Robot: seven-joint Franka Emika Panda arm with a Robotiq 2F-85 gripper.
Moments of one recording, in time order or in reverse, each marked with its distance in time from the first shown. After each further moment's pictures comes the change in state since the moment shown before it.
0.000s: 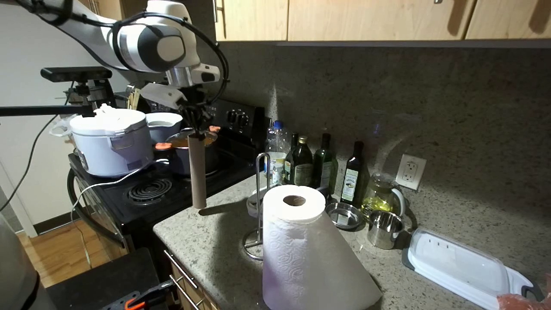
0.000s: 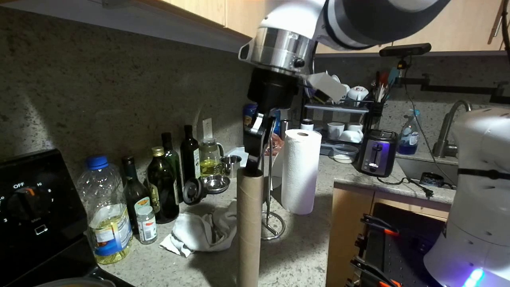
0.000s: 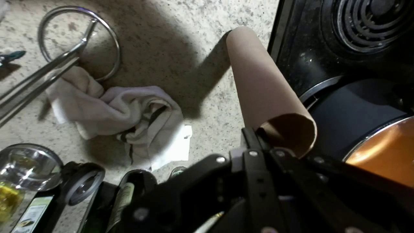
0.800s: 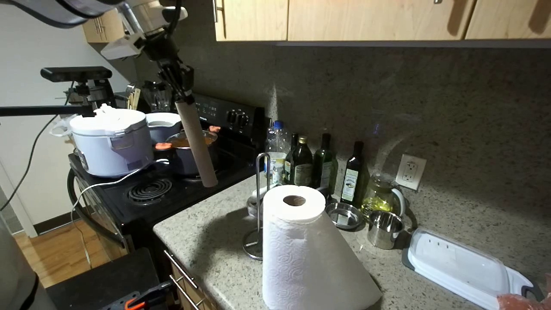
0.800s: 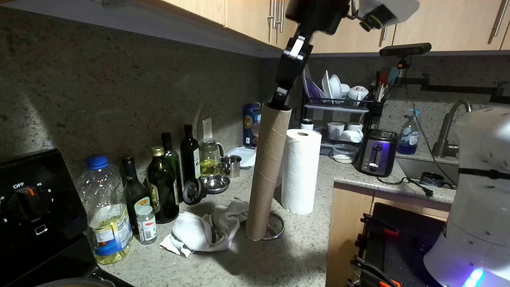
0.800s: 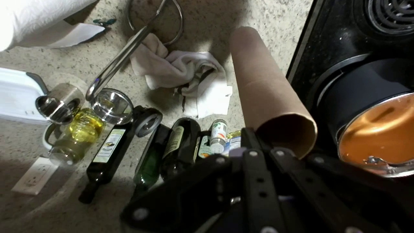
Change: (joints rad) arm -0.036 -0.279 0.075 0.052 -0.153 -0.228 0.093
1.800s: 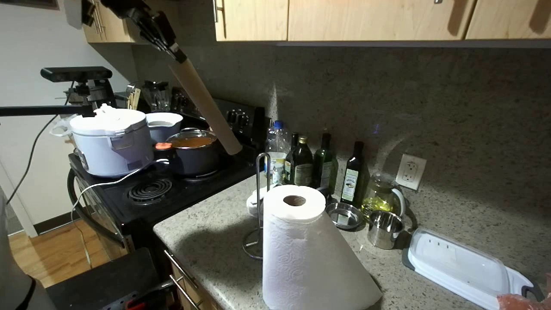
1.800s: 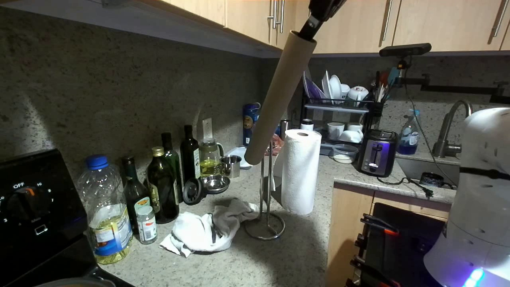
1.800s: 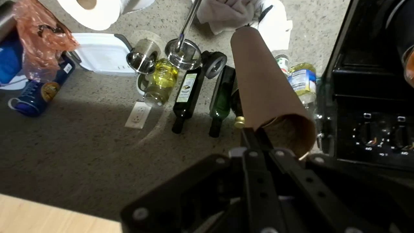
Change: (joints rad) arm -0.139 -0.283 0.108 0.015 -0.103 -0.075 0.151
